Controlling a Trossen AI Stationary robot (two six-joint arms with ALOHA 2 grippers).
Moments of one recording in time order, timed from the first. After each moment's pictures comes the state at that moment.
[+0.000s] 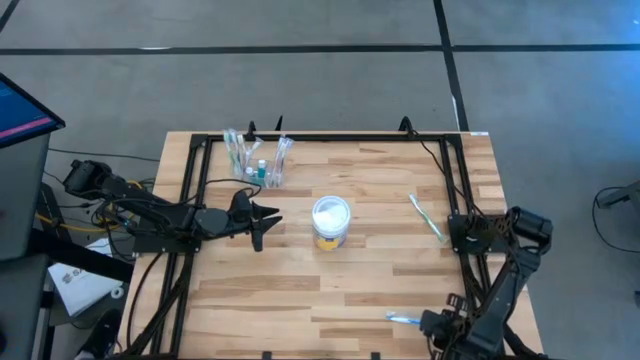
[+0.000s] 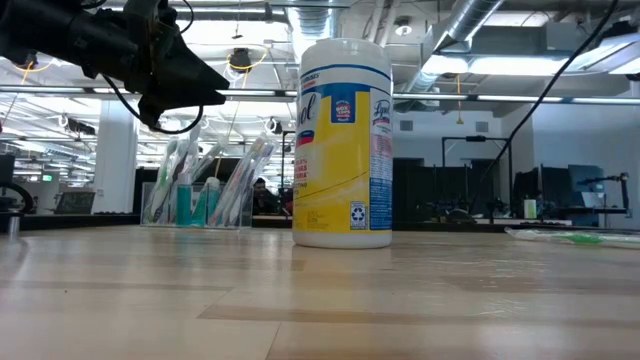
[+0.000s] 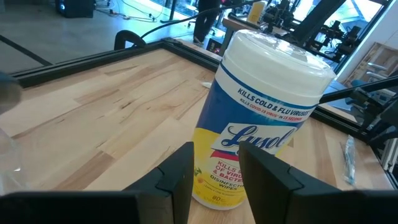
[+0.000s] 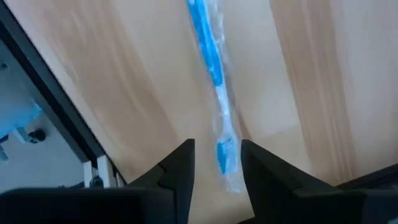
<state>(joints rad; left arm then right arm) -0.28 0.98 0.31 0.43 -0.62 -0.47 1.13 1.85 1.27 -1.04 0.00 1.51</state>
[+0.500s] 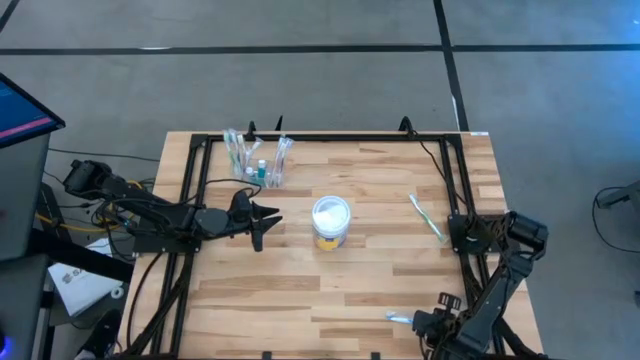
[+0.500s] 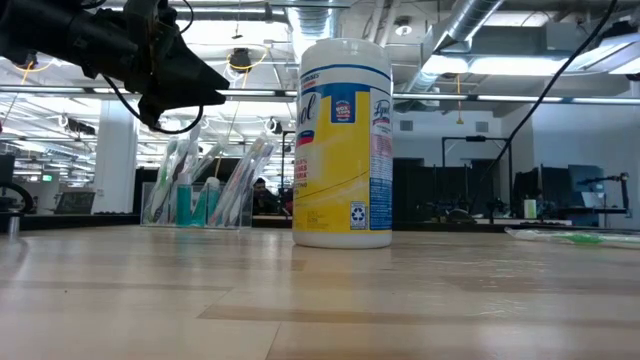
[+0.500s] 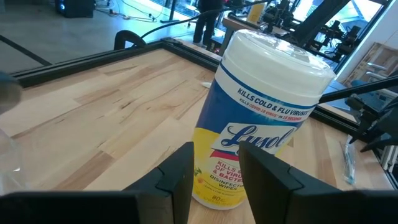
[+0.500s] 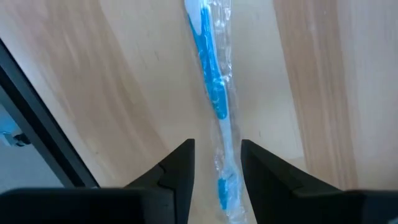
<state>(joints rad) -0.28 0.98 0.31 0.43 -0.62 -0.47 1.10 1.90 1.27 -1.01 0.03 1.43</state>
